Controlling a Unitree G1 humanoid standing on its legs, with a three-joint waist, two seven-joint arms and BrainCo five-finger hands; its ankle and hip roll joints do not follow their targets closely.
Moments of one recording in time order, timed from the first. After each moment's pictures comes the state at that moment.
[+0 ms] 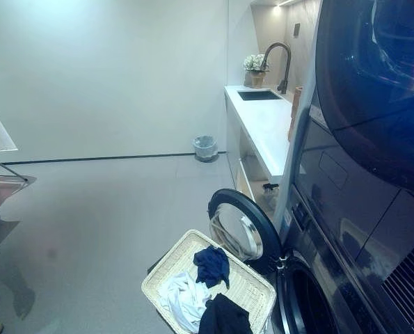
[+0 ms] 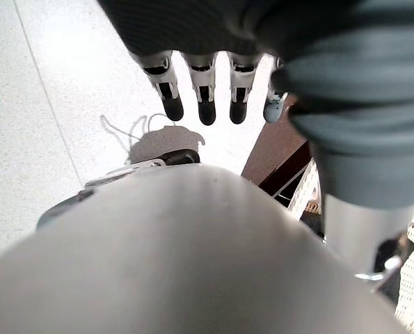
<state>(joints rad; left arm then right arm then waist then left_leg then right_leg) -0.01 0.22 -0.30 1.24 -0.13 0.05 -0.14 -0.05 -0.25 0.40 1.21 -0.12 -0.02 0.08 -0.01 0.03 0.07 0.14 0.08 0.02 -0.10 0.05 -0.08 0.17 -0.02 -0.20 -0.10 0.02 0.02</state>
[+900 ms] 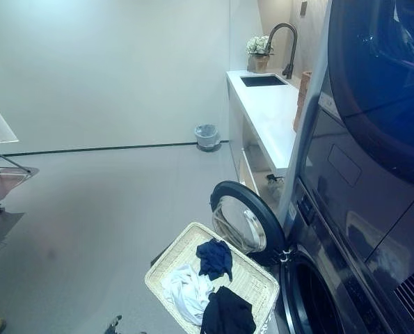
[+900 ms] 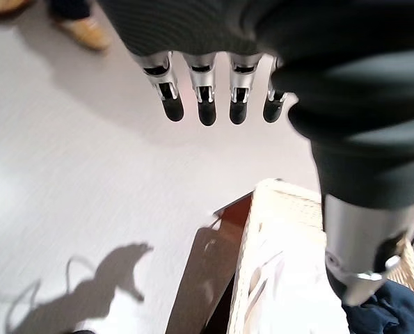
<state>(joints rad) -0.06 0.23 -0.30 1.19 0.05 -0.23 0.49 -0.07 -0.27 0.40 1.20 -0.11 -0.02 0.08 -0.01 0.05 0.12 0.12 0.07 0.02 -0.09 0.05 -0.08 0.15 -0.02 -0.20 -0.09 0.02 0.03</state>
